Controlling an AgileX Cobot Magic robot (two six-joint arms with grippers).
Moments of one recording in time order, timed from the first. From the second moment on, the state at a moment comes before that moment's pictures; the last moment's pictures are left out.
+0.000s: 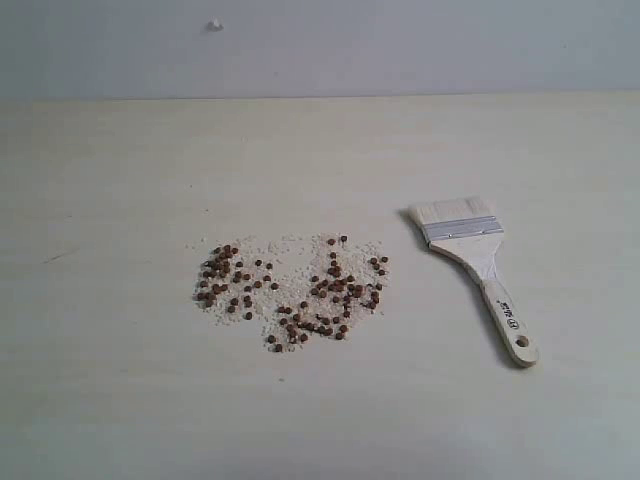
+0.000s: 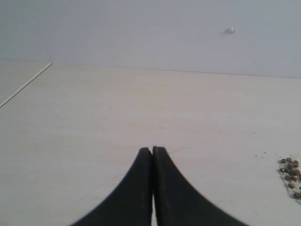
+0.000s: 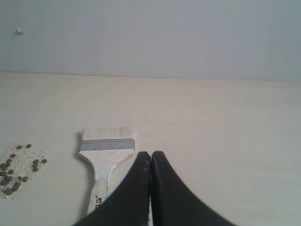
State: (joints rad) left arm -0.12 0.01 0.00 0.02 0.29 -0.08; right arm 0.11 0.01 0.00 -0.03 0.29 0.04
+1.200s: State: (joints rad) left arm -0.12 0.01 0.00 0.02 0.26 -0.08; right arm 0.11 0.01 0.00 0.06 -0.49 0.37
